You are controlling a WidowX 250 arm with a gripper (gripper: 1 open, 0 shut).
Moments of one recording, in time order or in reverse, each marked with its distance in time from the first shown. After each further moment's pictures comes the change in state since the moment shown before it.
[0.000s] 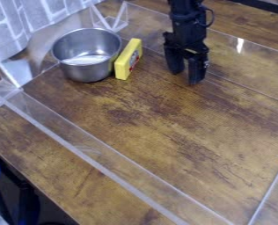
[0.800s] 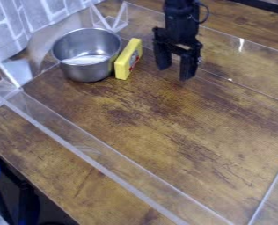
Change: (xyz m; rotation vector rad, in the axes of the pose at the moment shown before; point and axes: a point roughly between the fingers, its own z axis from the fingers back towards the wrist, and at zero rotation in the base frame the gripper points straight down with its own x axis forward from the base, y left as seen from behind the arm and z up) arm -0.009 0.000 0.041 0.066 -0.024 0.077
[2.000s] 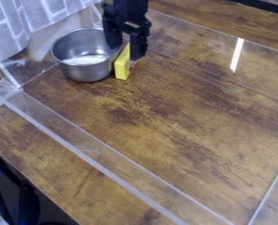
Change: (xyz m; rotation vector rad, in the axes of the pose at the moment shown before) arm -0.052 0.063 0.012 0.102 0.020 0.083
